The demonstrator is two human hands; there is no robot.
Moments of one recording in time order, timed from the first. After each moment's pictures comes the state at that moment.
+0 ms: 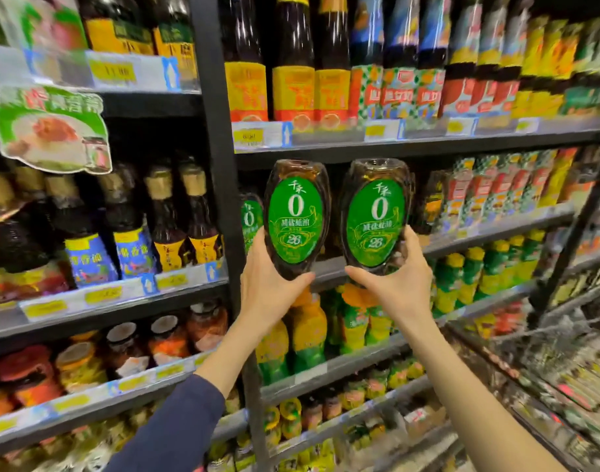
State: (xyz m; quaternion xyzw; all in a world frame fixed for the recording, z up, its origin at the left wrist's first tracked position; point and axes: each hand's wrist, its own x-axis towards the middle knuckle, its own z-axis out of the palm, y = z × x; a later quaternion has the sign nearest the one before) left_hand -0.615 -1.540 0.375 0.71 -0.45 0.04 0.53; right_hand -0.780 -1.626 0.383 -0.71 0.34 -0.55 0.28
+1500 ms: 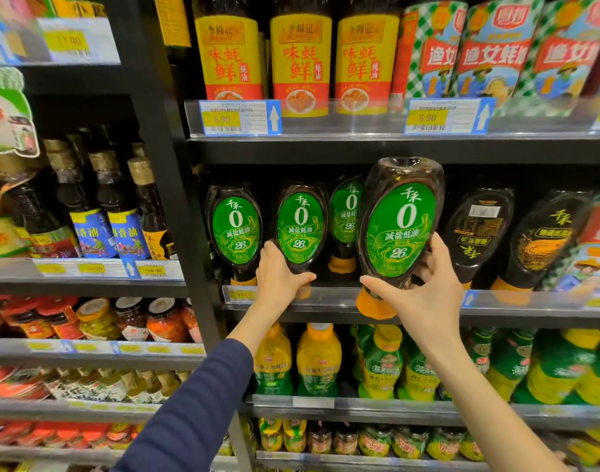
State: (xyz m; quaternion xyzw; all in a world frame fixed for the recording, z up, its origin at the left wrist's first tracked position) left_hand -0.576 -1.685 0.338 0.88 -0.23 0.08 0.41; right_hand -0.756 -1.790 0.367 -0.76 0.19 -0.48 0.41
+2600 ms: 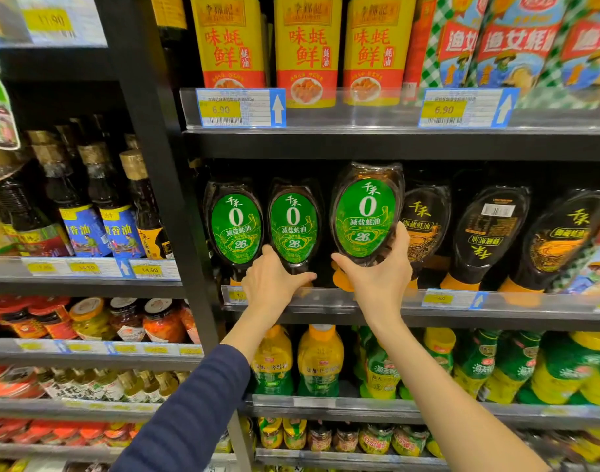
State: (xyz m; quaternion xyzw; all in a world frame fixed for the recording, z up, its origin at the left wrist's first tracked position) left_hand -0.574 -1.677 0.339 0.93 -0.18 0.10 0.32; right_hand -0.677 -1.784 0.352 -0.73 0.26 -0.49 0.39
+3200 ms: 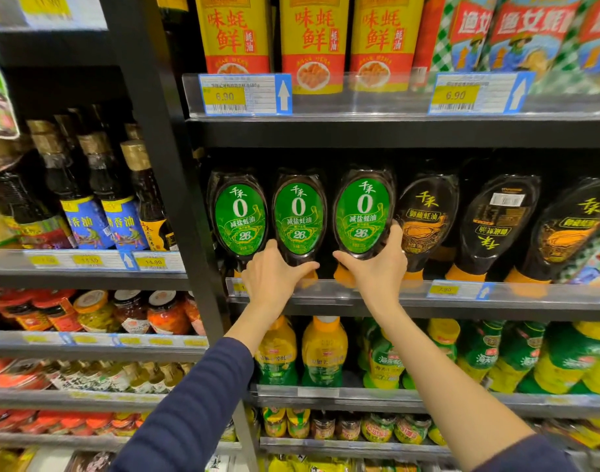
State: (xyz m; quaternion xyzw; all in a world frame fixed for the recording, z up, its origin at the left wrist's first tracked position) left_hand -0.566 -1.671 0.327 0.91 -0.20 0.14 0.33; right_hand -0.661 -1.792 0.340 -0.75 0.30 -0.44 0.39
